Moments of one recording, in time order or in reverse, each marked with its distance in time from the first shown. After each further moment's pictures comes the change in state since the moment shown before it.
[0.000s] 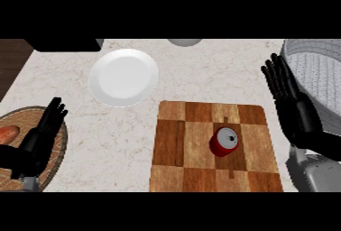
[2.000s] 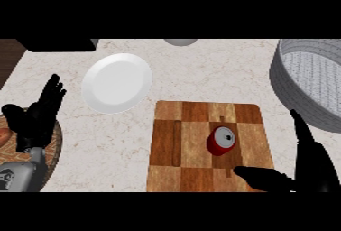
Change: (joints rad) left arm -0.190 -0.014 0.025 0.040 -0.071 0.122 0.185; right arm 0.231 0.195 0.171 -0.540 1.045 0.122 1.345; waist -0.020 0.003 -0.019
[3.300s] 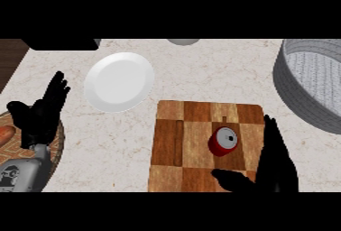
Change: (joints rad) left arm -0.026 -0.043 0.025 0.003 -0.045 -0.034 0.010; right arm 0.063 0.068 0.185 0.141 0.231 -0.162 -0.069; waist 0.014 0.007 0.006
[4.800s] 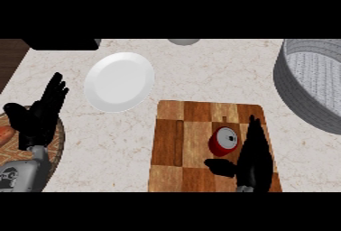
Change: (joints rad) left arm 0.009 -0.033 0.052 -0.005 -0.032 -0.051 0.000; right arm -0.052 0.000 -0.031 0.306 -0.042 -0.207 -0.047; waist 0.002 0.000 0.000
